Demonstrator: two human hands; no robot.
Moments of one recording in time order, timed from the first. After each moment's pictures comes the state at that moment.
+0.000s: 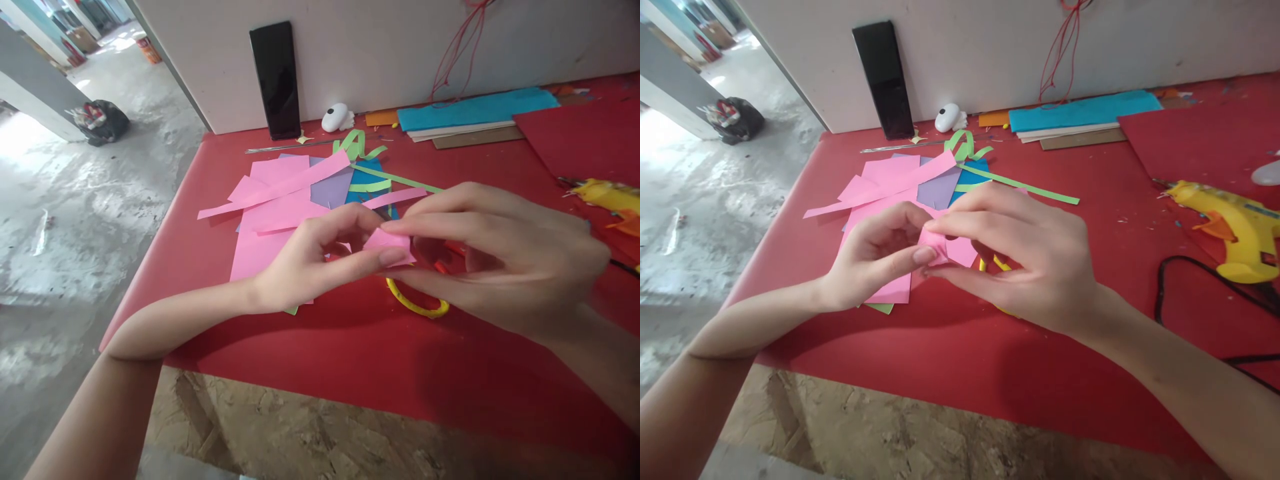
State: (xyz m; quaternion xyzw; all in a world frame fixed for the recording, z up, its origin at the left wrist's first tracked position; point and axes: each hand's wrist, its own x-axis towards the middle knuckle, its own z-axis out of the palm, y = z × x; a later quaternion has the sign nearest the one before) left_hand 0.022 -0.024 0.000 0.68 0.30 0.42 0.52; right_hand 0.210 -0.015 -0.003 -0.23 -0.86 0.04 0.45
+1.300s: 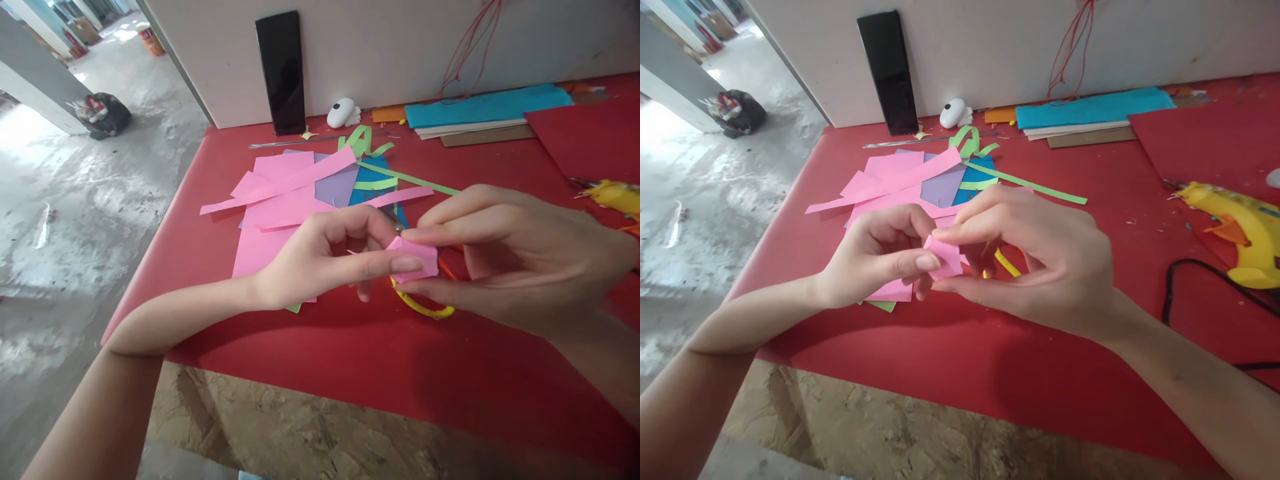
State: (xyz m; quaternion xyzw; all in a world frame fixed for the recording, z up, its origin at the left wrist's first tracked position) left_hand 0.024 -0.025 0.007 0.59 0.28 0.38 0.65; right_hand 0.213 -0.012 -0.013 -0.19 -0.80 0.30 0.48
